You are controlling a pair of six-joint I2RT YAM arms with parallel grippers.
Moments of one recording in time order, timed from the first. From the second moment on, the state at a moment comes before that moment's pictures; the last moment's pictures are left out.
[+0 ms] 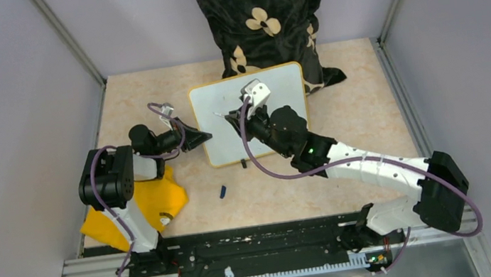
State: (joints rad) left arm -0.05 1.86 0.62 1.28 1.15 -0.60; right arm 0.97 1.27 0.96 0.31 0.23 0.08
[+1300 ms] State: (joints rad) left arm -0.05 1.86 0.62 1.28 1.15 -0.60; right arm 1.07 1.52 1.06 0.45 0.63 -0.06
